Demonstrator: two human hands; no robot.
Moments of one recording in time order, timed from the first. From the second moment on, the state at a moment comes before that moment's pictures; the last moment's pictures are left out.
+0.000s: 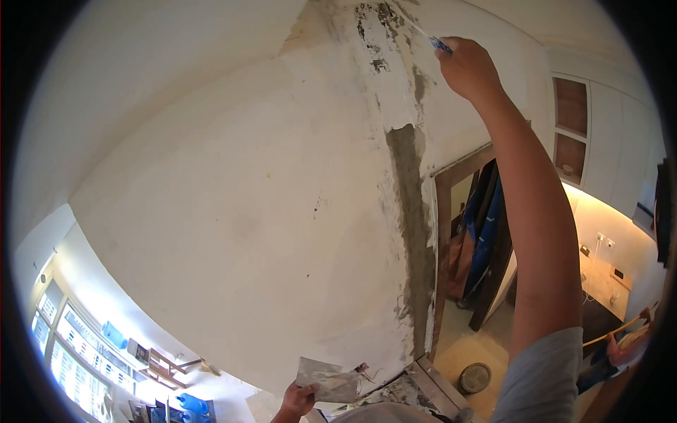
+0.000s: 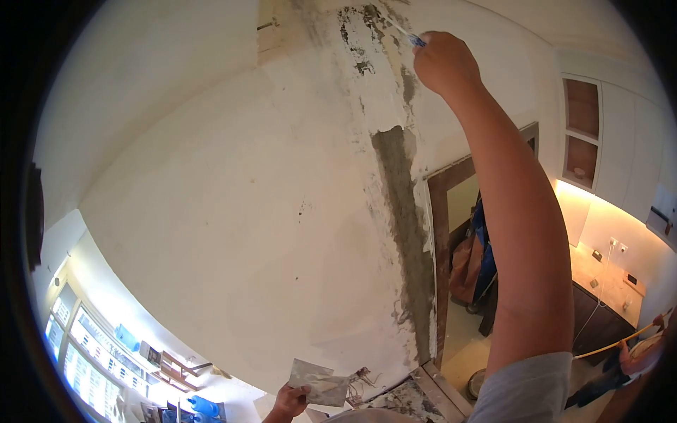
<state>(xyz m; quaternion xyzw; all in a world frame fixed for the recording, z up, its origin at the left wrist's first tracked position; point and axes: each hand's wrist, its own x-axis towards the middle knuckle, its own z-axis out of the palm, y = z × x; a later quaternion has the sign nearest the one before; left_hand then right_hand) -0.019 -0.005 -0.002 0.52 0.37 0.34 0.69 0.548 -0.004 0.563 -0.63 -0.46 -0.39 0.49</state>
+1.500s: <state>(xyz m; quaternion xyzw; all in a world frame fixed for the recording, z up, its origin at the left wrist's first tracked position) 0.030 0.000 0.028 0.32 0.34 0.37 0.80 0.530 0.004 0.462 -0.66 -0.46 -0.34 0.49</state>
